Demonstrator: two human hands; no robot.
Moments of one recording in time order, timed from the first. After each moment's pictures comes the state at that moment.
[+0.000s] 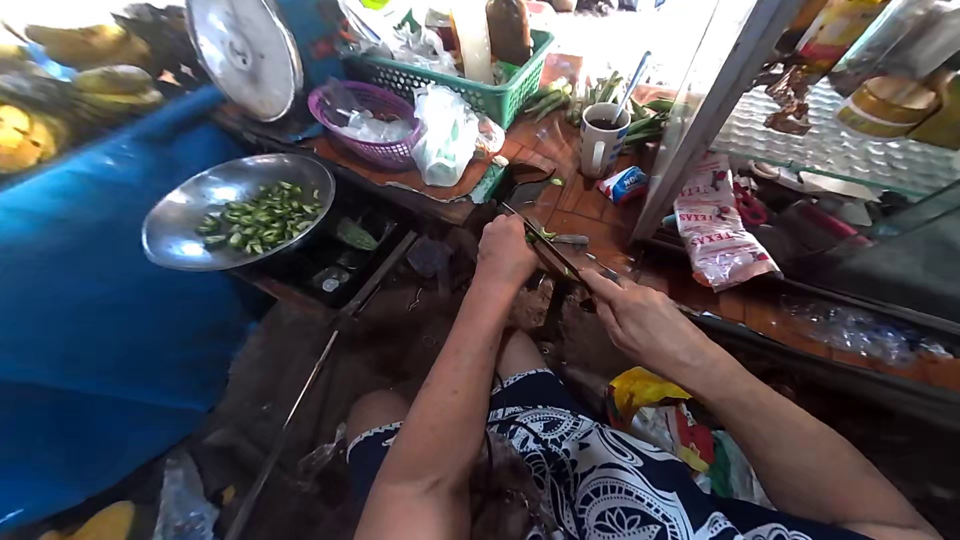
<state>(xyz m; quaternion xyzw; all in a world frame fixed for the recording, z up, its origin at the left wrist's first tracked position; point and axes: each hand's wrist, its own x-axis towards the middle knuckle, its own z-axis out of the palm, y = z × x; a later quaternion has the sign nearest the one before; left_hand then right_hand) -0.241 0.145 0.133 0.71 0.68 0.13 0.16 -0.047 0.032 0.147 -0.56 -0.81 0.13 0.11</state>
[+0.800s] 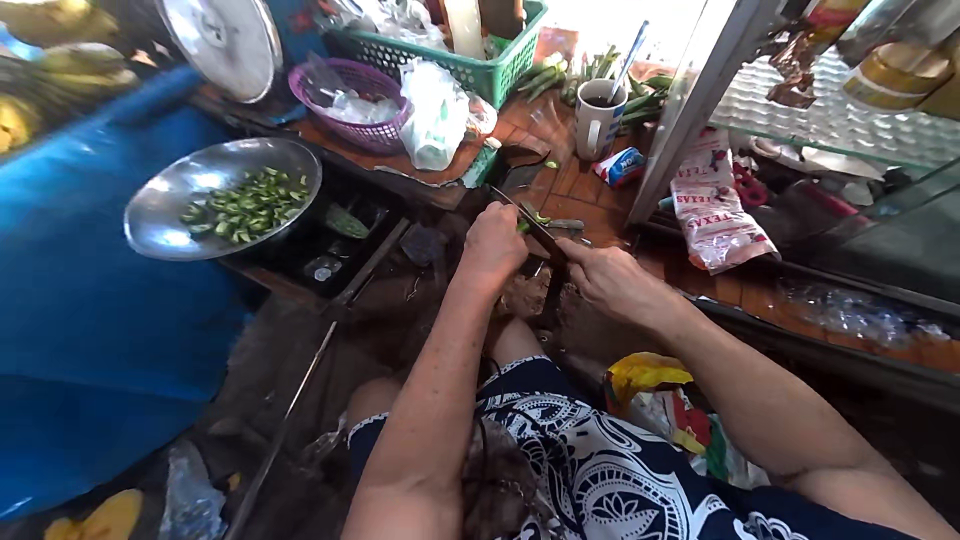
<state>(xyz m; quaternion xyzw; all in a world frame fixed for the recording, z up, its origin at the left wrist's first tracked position) -0.251 0.140 0.135 0.74 0.65 0.11 0.17 -0.065 0.072 0.145 -0.56 -0.80 0.20 0.06</state>
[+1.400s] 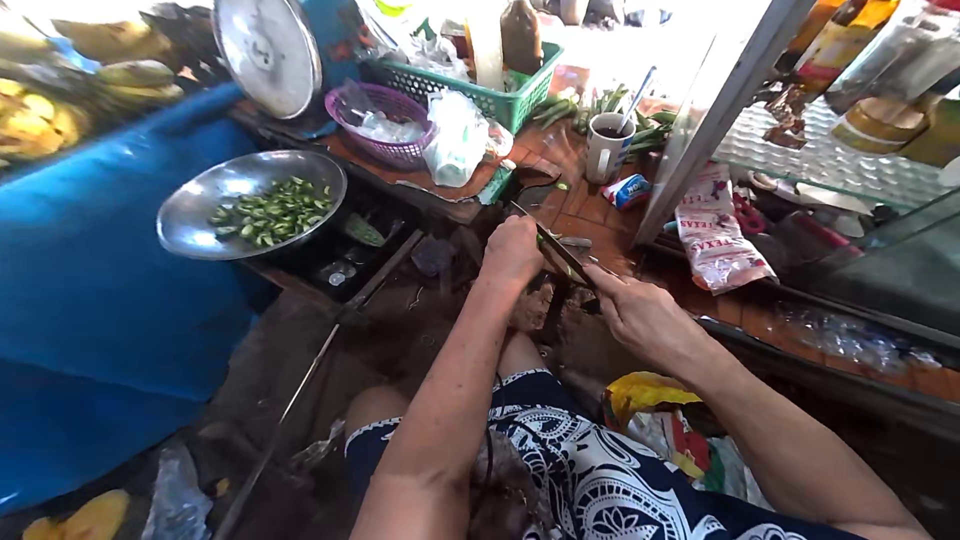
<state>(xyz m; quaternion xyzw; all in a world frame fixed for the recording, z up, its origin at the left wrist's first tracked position) -0.238 0.144 0.143 0.73 0.66 0.07 0.15 -0.050 0.035 0.157 -0.57 -0.80 0.15 0.08</state>
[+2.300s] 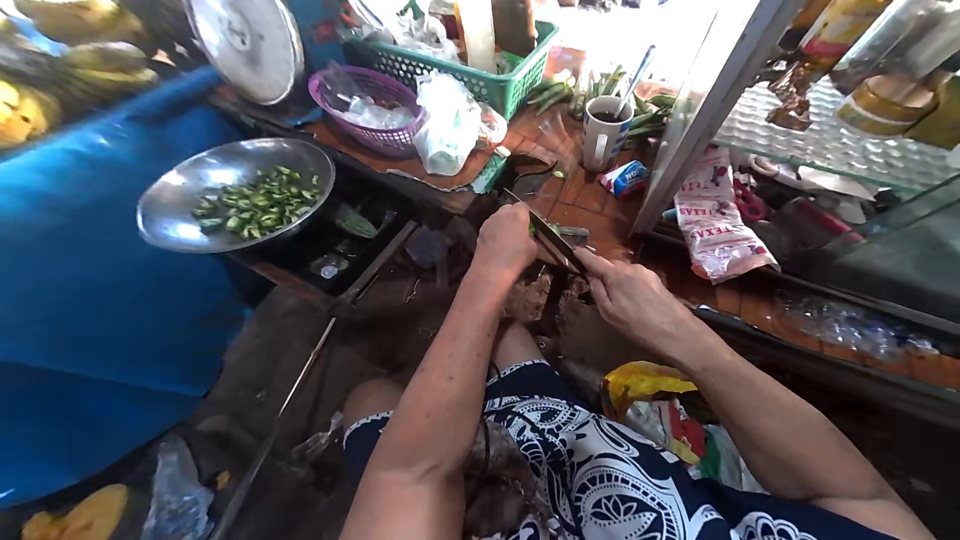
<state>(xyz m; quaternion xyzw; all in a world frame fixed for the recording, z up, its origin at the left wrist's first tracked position) -0.241 0.144 0.146 0.73 0.66 0.08 0.16 -0.058 0.047 0.155 -0.58 -0.80 0.16 0.10</state>
